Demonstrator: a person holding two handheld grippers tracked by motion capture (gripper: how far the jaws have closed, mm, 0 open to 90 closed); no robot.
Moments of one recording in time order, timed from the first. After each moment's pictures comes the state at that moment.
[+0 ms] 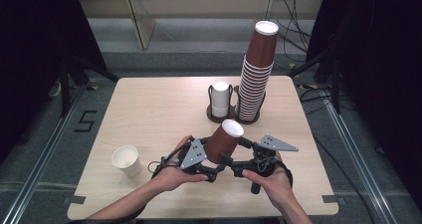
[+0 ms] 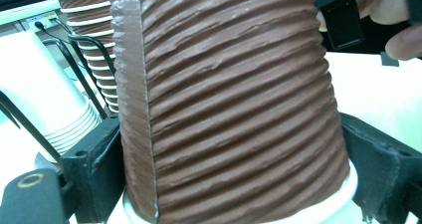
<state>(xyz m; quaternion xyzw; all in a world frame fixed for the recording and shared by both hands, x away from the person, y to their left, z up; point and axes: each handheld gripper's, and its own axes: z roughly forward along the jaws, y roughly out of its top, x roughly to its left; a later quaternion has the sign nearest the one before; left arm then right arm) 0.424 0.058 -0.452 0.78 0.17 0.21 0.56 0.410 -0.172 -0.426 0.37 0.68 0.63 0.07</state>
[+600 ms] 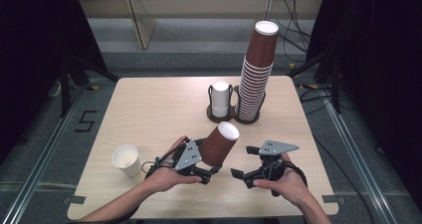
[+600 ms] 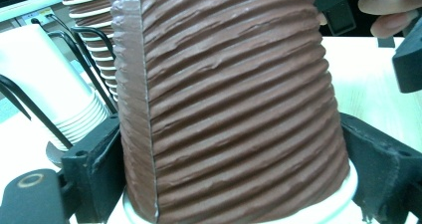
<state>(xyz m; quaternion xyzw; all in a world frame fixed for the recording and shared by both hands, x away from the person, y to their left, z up) 0.421 0.073 -0.451 0.80 0.15 0.22 0.54 0.414 -0.201 -0.441 0.29 0.80 0.52 0.07</state>
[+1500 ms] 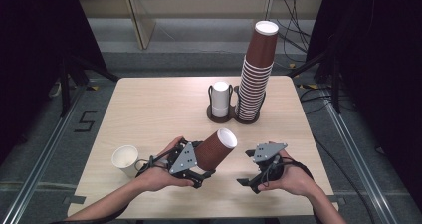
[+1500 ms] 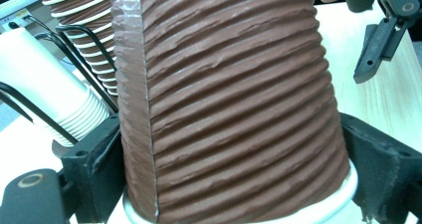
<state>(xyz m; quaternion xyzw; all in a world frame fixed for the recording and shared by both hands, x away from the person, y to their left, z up) 0.415 0.086 -0.442 0.83 0.10 0.21 0.50 0.425 -0.204 -0.447 0.16 0.90 0.40 0.09</state>
